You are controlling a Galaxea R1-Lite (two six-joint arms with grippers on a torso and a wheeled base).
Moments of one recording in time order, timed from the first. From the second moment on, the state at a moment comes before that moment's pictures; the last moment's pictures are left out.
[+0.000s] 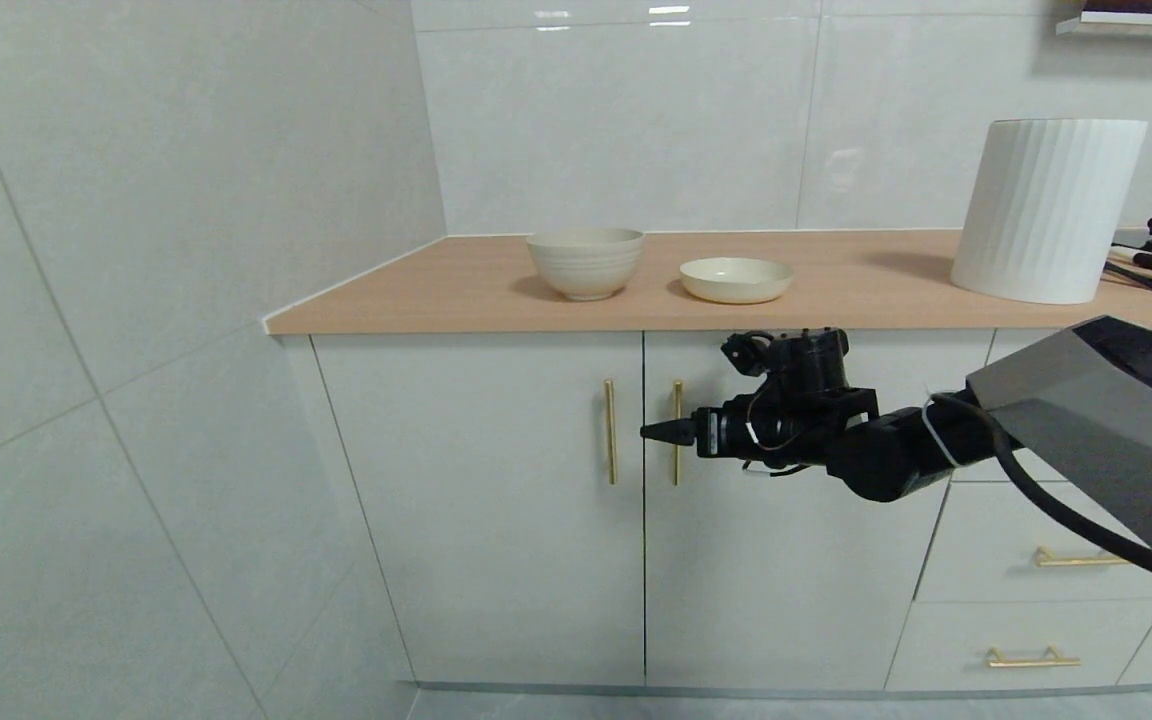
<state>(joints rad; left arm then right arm) 0.00 0.00 0.00 0.00 -0.03 0.01 0.43 2.31 -1.41 -0.52 0.43 0.31</state>
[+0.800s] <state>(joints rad) 0.00 0.00 0.00 0.00 -0.03 0.01 0.45 2.40 -1.45 -0.68 0.42 0.47</state>
